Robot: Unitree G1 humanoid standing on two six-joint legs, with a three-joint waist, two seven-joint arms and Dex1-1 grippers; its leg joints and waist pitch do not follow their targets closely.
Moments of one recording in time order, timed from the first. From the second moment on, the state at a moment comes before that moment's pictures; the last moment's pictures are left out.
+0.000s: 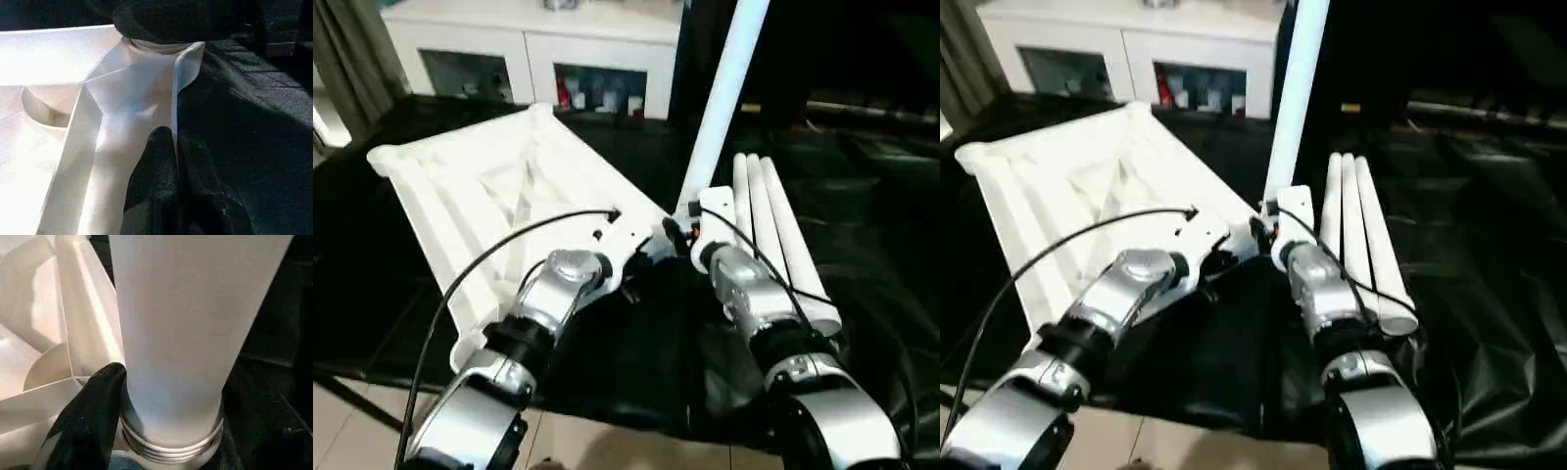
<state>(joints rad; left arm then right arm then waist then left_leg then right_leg) -0.70 0.11 -0.28 0.70 0.09 0.30 -0.56 -0.73 -0.02 -0.04 0.90 0.08 0.10 0.13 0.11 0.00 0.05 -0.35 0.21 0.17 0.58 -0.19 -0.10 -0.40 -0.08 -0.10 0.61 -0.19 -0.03</state>
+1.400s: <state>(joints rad) -0.34 0.65 0.24 0.11 0.25 0.59 -0.24 -0.58 -0.05 0.18 0.64 -0.01 0.29 0.37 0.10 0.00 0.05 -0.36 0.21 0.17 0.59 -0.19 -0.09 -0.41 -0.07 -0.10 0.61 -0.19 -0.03</state>
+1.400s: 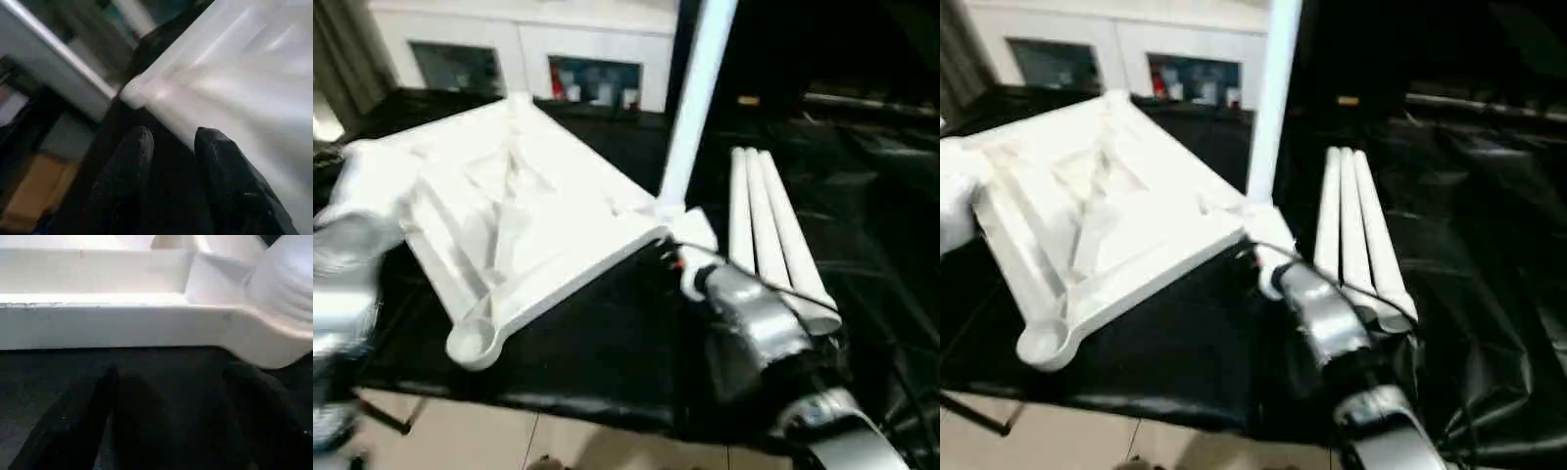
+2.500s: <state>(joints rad) -0.34 0.44 -0.07 0.15 0.10 0.73 -0.48 -0.66 -0.10 0.06 0.54 0.00 0.34 0.22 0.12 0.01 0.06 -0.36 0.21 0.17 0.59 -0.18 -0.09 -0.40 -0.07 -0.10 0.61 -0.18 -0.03</state>
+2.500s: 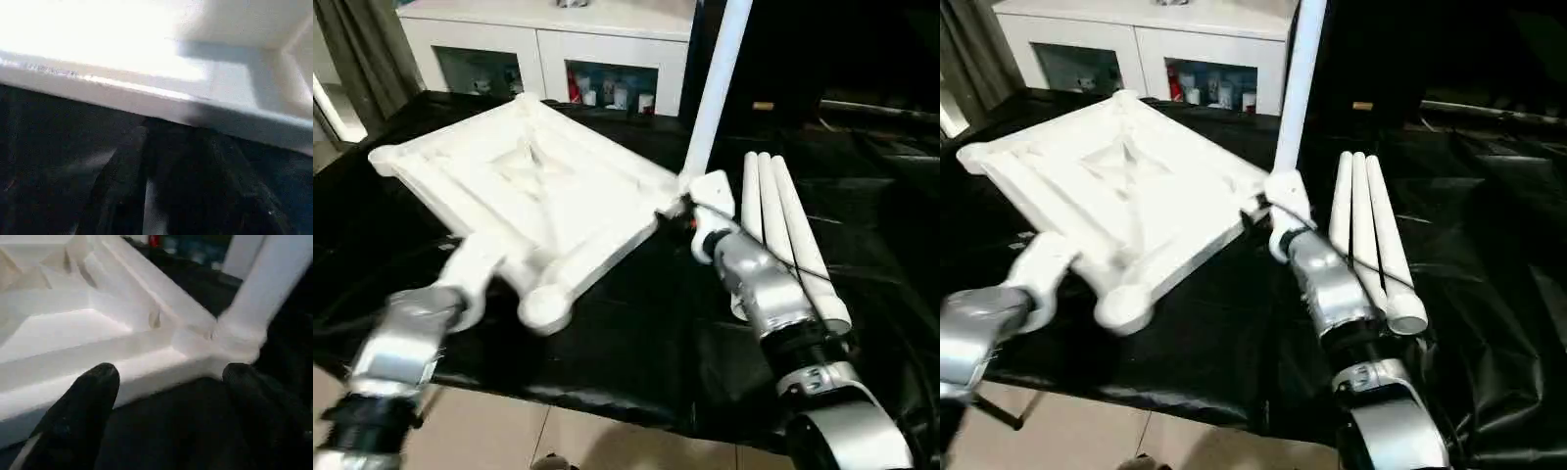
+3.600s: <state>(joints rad) -0.35 0.44 -0.22 -0.06 0.00 0.47 -0.73 -0.75 -0.20 -0.12 0.49 0.06 0.97 0.14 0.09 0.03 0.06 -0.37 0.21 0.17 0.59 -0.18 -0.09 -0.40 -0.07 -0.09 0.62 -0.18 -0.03</state>
